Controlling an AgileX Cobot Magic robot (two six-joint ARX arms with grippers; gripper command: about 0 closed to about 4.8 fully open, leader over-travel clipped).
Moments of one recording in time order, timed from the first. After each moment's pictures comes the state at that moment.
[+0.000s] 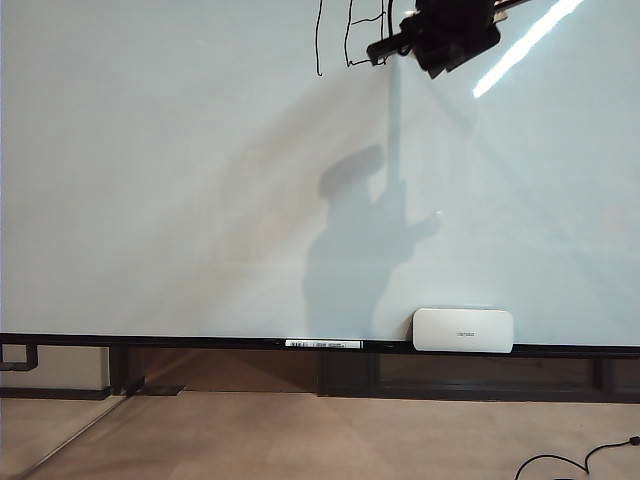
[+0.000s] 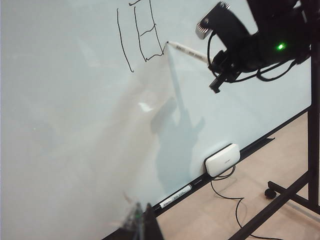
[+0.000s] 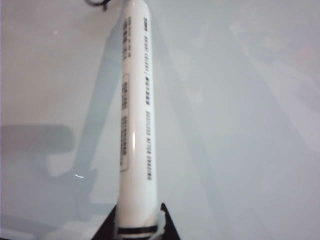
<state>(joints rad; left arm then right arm) -0.30 0.18 0.64 -0.38 0.28 0.30 0.54 1.60 1.32 0.10 0.60 -0.24</state>
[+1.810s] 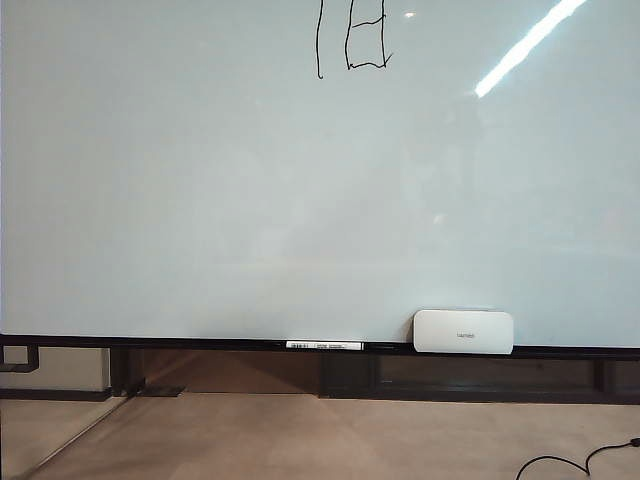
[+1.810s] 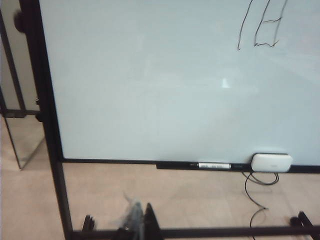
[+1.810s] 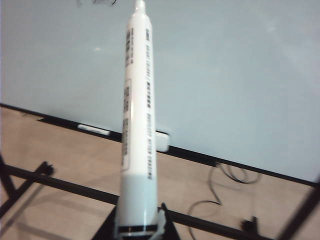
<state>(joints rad) 0.21 0.01 1.03 -1.04 0.33 -0.04 0.26 0.06 1.02 -1.07 0.04 -0.08</state>
